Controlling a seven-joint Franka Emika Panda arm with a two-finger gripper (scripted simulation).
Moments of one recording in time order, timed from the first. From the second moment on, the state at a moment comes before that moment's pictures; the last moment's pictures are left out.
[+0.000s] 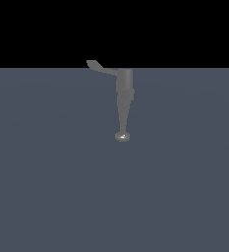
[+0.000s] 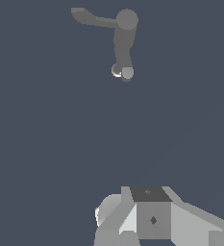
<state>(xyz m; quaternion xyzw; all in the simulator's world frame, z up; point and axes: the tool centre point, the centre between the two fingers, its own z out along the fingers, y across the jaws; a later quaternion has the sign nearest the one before) -0.240 -0.002 0.498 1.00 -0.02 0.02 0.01</state>
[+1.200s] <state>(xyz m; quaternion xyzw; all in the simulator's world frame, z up) -0.221 0.011 0.497 1.00 -0.04 0.03 0.00</state>
